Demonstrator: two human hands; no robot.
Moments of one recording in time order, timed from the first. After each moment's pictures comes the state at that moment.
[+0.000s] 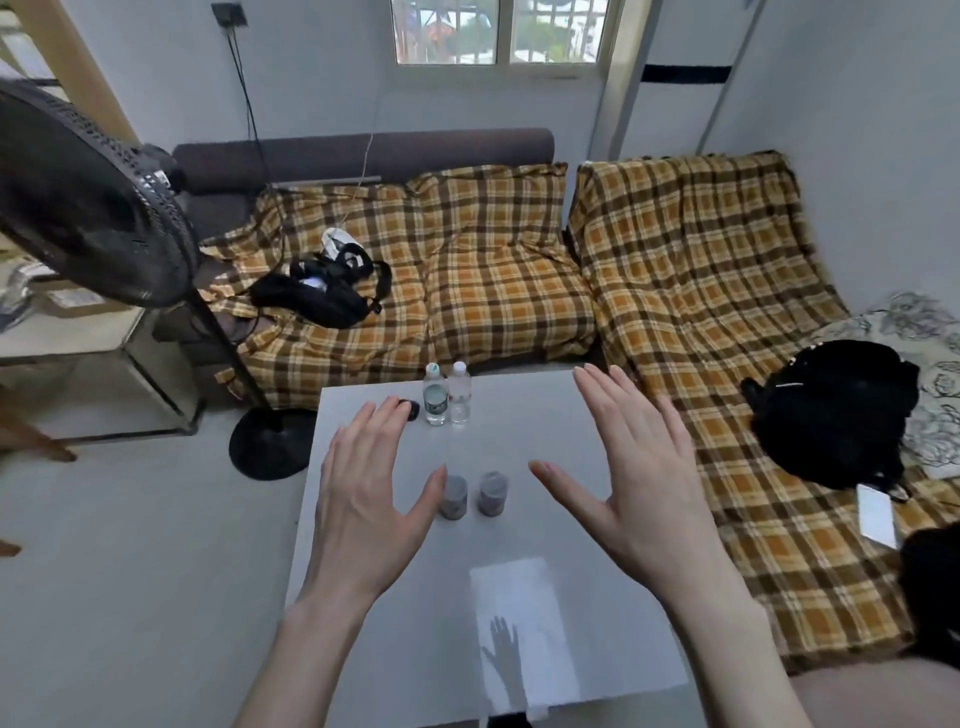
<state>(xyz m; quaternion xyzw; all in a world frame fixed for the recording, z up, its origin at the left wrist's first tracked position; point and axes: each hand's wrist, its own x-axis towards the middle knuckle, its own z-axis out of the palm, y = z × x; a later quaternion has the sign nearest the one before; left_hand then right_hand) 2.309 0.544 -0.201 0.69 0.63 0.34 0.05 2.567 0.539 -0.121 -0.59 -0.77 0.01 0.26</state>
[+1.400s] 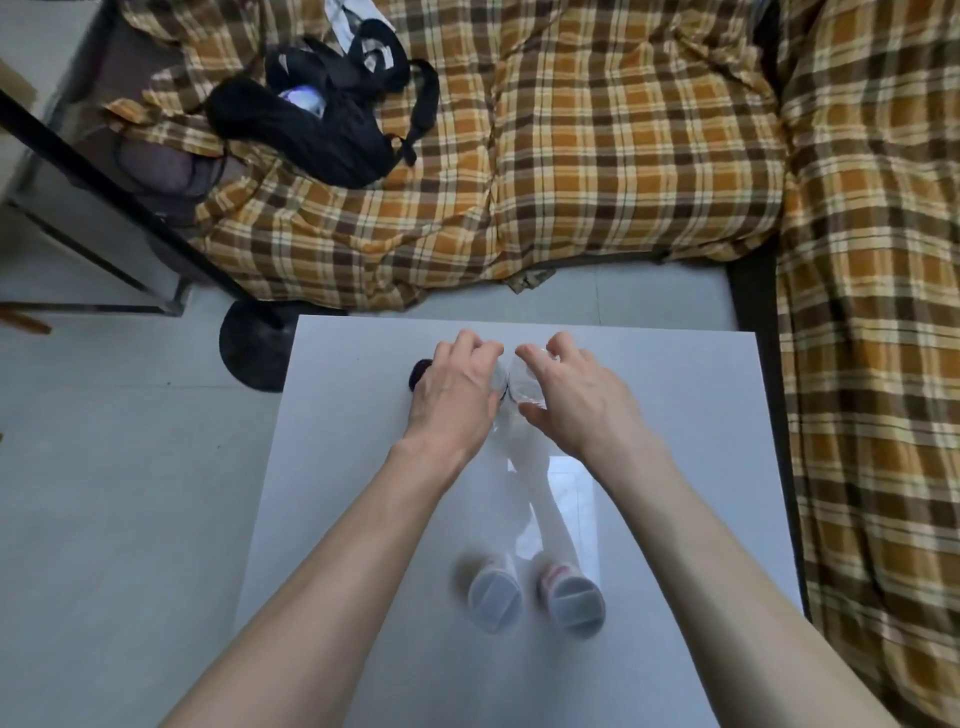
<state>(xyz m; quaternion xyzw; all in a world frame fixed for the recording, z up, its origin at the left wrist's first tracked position) 2.288 0.999 -0.514 0.66 0.71 0.07 0.22 2.441 1.031 -0.498 -0.55 -0.81 0.19 -0.09</state>
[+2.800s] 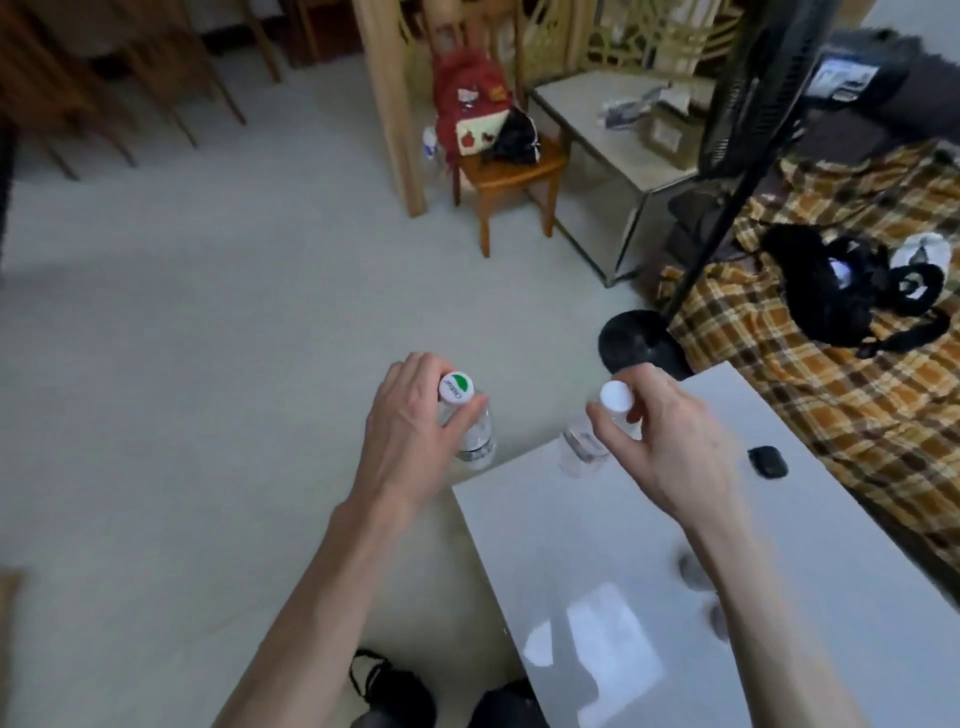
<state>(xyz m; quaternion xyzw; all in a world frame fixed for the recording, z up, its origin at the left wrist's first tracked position) 2.210 0.391 -0.225 0.18 0.92 0.35 -0.07 2.302 0.636 -0.209 -0.11 -0.95 0.25 0.14</state>
